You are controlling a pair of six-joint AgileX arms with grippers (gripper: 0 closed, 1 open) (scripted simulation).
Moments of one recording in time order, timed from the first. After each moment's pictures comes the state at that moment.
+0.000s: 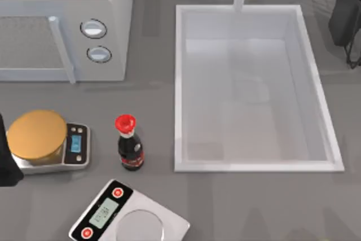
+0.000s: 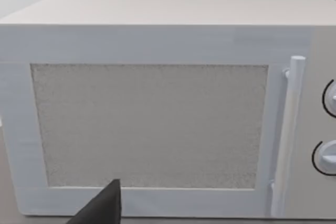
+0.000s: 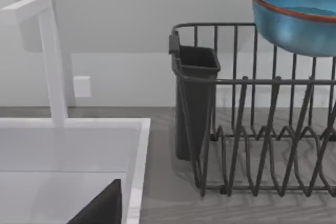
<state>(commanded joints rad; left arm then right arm) 0.00 0.00 0.00 0.00 0.00 0.00 0.00 0.00 0.00 0.00 0.00 0.00</state>
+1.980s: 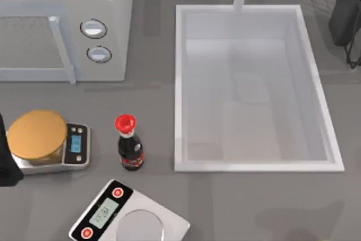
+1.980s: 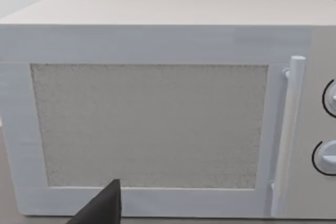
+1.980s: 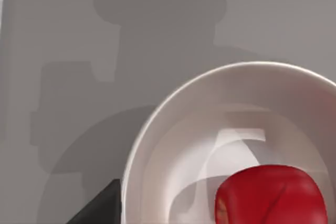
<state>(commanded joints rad) 0.00 0.00 0.00 0.00 0.00 0.00 -0.22 0.86 0.57 -0.64 0.00 -0.21</state>
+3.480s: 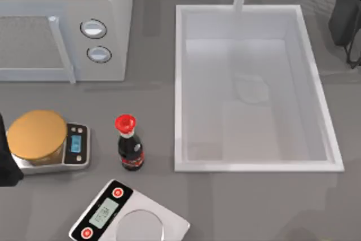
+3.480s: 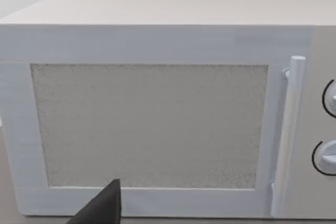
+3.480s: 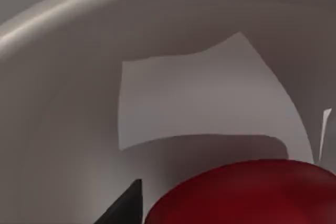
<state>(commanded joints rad) 0.00 0.00 0.00 0.00 0.00 0.00 -0.36 1.65 0.78 -0.68 0.00 -0.35</state>
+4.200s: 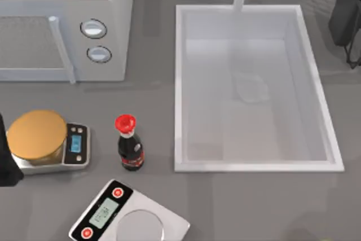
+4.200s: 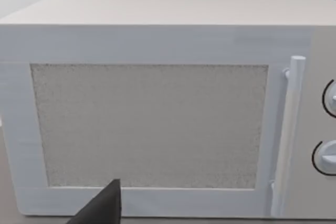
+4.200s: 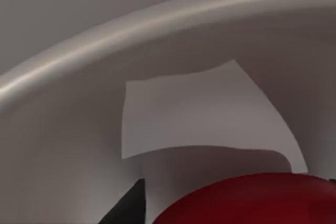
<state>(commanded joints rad) 0.00 0.00 0.00 0.00 0.00 0.00 -0.36 1.70 0.72 -0.59 0.00 -0.35</state>
